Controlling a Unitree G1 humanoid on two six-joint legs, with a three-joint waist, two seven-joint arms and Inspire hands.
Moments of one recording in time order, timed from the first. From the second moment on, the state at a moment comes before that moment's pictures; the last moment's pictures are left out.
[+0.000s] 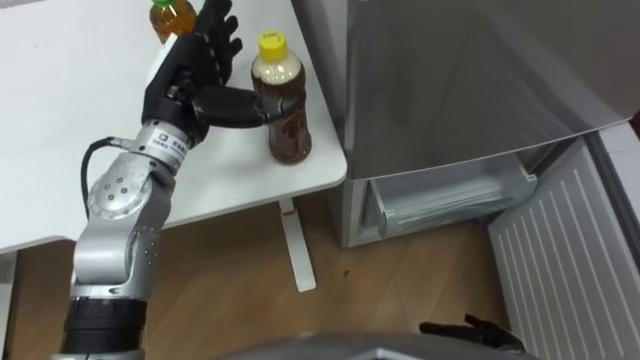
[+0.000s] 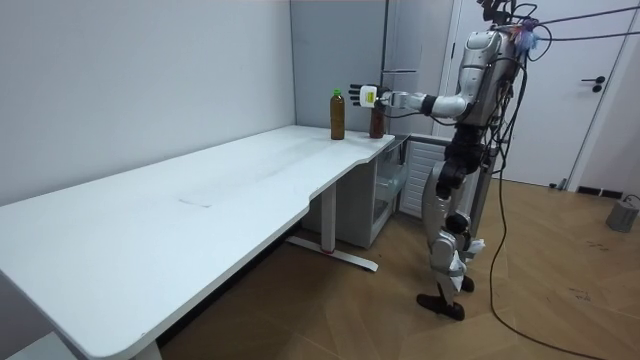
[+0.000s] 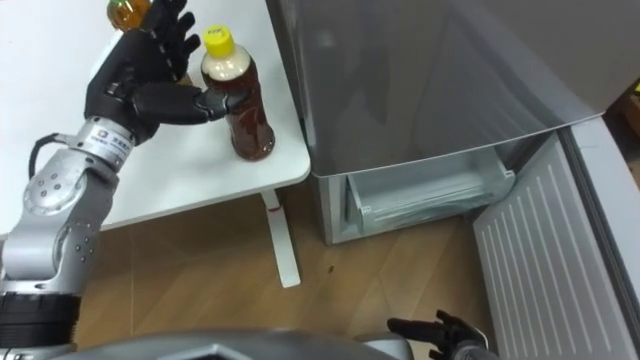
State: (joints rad) left arm 0.02 0.22 0.04 -0.12 -0.30 0.12 -0.22; right arm 0.09 -0.23 -0.10 1.24 0.22 0.02 0.15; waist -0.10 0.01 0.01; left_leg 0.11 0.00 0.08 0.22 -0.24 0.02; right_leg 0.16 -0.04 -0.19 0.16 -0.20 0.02
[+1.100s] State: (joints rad) left arm 0.02 0.22 0.03 -0.12 -0.36 0.18 -0.32; right arm 0.05 -0.24 -0.11 1.27 0.22 0.07 0.14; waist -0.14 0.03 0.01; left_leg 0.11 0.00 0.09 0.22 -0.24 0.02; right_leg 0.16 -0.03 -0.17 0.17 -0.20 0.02
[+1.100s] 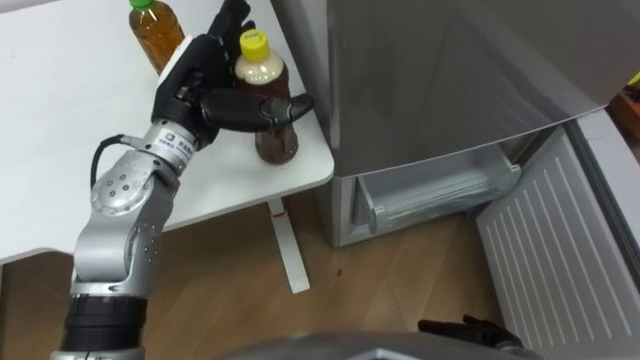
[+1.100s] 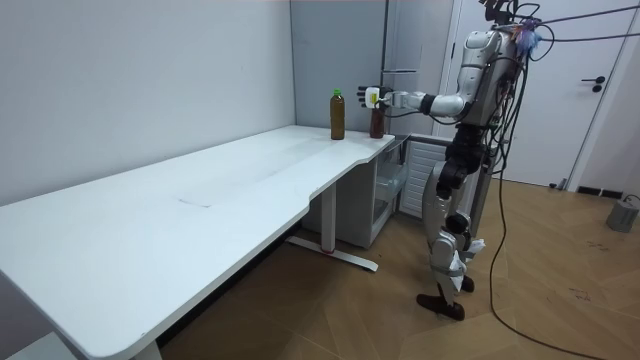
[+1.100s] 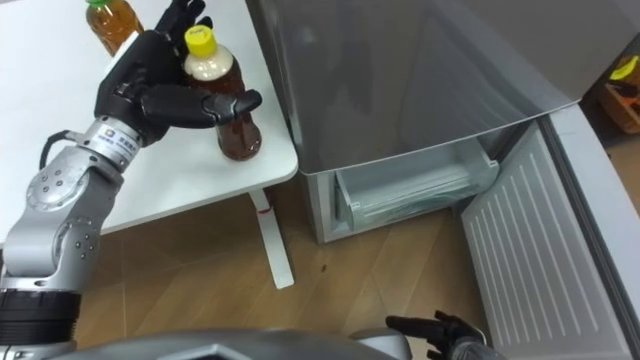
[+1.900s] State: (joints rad) left arm 0.02 0.24 0.01 -0.11 -0.36 0.18 -0.36; right arm 0.05 -0.25 -0.10 1.28 0.22 0.07 0.11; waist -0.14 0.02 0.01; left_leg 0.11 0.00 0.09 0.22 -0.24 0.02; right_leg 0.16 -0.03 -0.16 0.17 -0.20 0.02
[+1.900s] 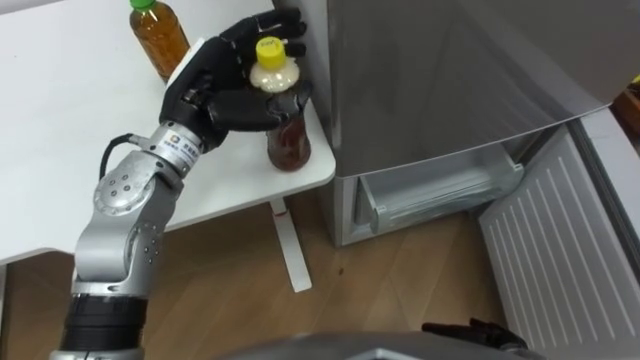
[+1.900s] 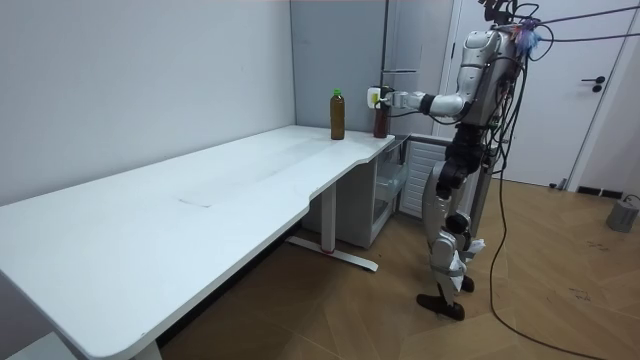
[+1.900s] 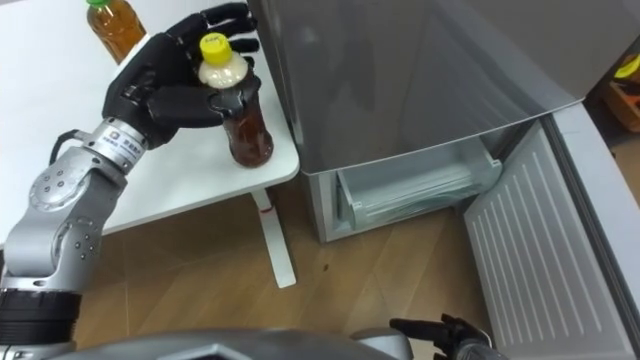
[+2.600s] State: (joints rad) left arm 0.02 0.27 -0.08 -0.10 -0.36 0.21 -0.36; right arm 0.05 -0.25 -0.10 1.28 0.22 0.06 0.11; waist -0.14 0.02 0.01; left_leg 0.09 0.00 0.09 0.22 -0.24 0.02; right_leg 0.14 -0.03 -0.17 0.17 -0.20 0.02
